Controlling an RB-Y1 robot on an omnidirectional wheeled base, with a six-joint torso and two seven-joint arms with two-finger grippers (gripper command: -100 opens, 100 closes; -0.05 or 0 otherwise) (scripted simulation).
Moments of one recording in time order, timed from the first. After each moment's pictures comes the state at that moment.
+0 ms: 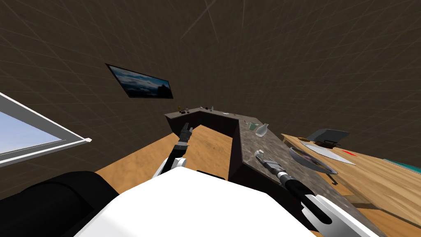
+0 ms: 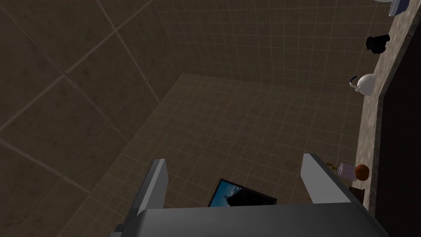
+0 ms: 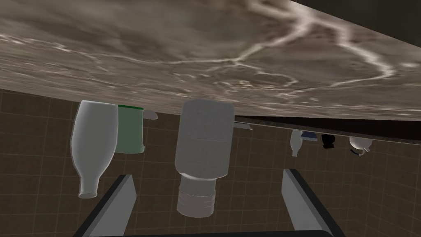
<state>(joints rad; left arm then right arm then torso) 0.53 0.01 -0.05 -2.20 -0.02 -0.38 0.07 0.45 -0.93 0.03 -1.59 0.32 -0.04 0.50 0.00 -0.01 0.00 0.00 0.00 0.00</state>
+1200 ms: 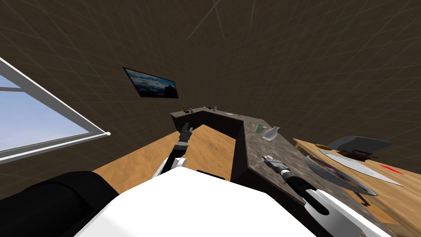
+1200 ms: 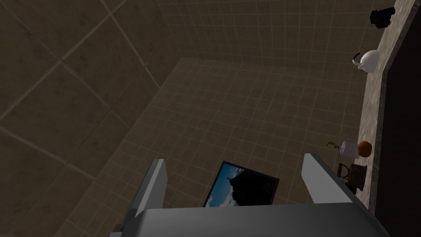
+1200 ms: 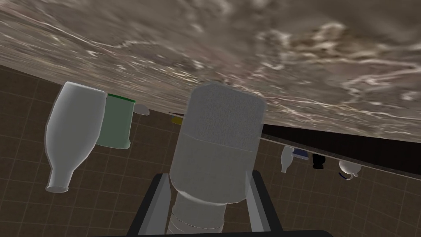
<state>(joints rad) 0.53 0.01 -0.05 -2.20 -0.02 -0.38 0.07 0.38 -0.98 0.05 -1.49 0.35 0.00 0.53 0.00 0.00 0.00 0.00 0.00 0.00</state>
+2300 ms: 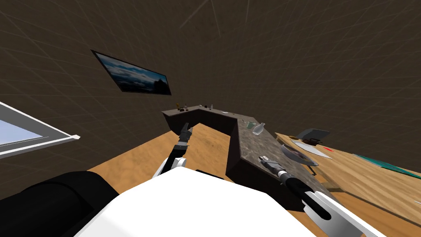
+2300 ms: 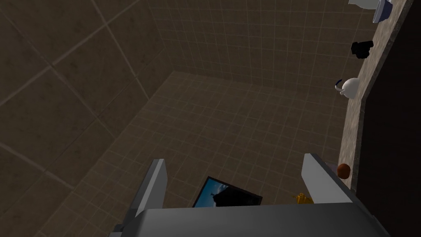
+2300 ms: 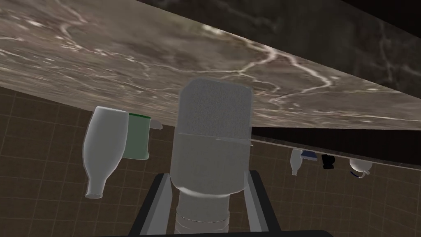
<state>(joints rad) 0.53 0.01 -0.05 -2.20 -0.02 -0.38 0.07 0.41 -1.01 0.10 -1.55 0.27 -0.03 0.49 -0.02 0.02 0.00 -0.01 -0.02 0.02</state>
